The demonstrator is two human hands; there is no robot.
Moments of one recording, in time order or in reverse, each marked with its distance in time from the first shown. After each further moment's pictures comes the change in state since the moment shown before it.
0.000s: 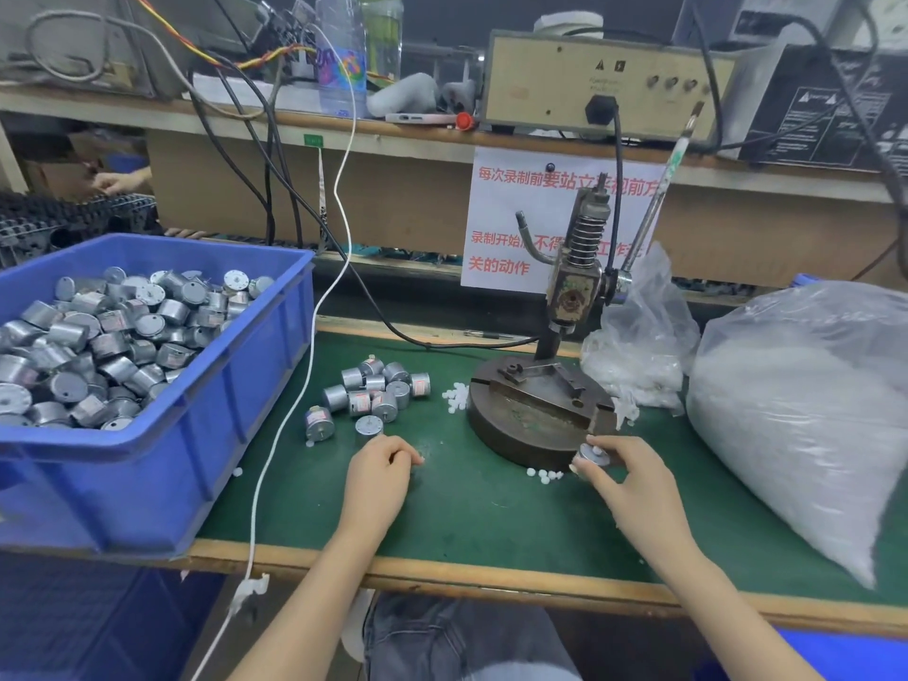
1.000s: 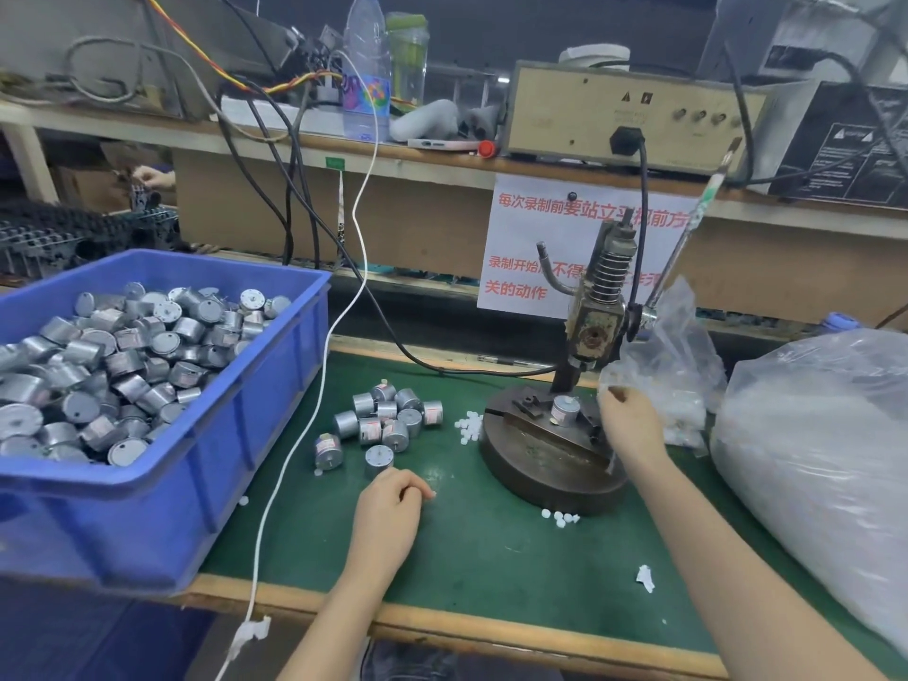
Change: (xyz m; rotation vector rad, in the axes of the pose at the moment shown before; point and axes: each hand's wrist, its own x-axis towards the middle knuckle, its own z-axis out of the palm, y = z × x) left_hand 0.000 -0.003 0.000 -0.035 -0.017 0.020; right_hand 0.112 -0.038 0.016 0.113 -0.008 0.365
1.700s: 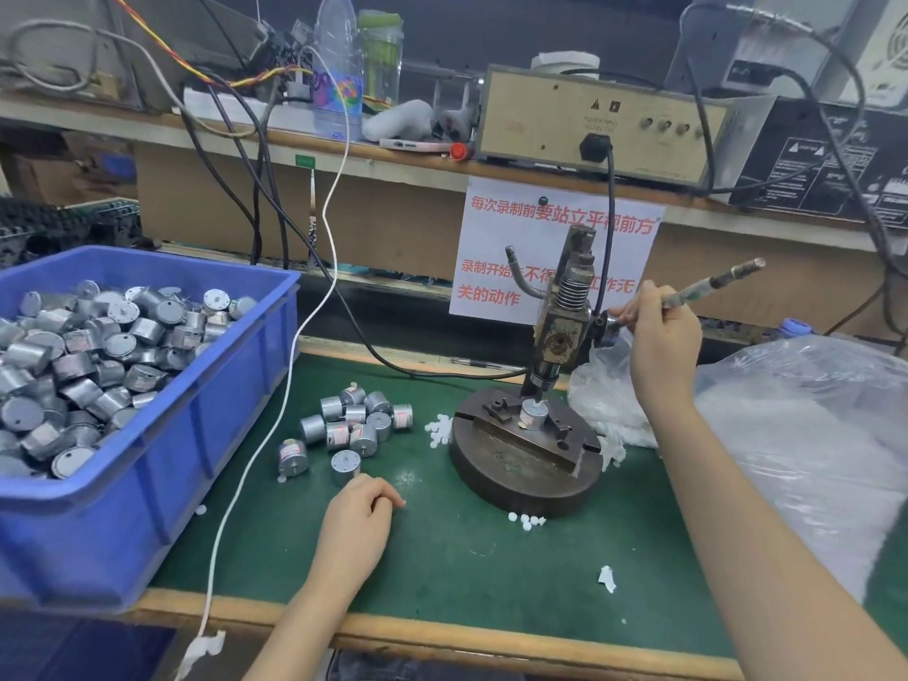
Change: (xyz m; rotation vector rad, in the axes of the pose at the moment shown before) left_hand -0.001 -0.001 0.002 0.083 -0.044 0.042; right_hand 0.015 -0.062 -0.064 0.473 0.345 -0.436
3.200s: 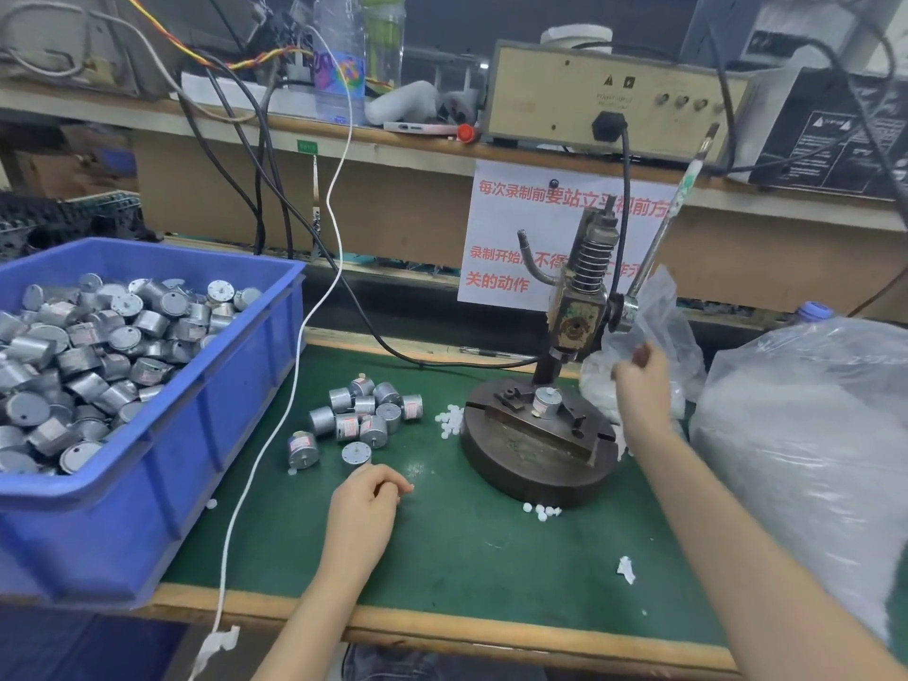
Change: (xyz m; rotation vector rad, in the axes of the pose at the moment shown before) left_hand 0.001 0.006 -0.004 -0.126 0.054 -0.087; right_hand -0.031 0.058 0.010 -0.117 -0.116 0.447
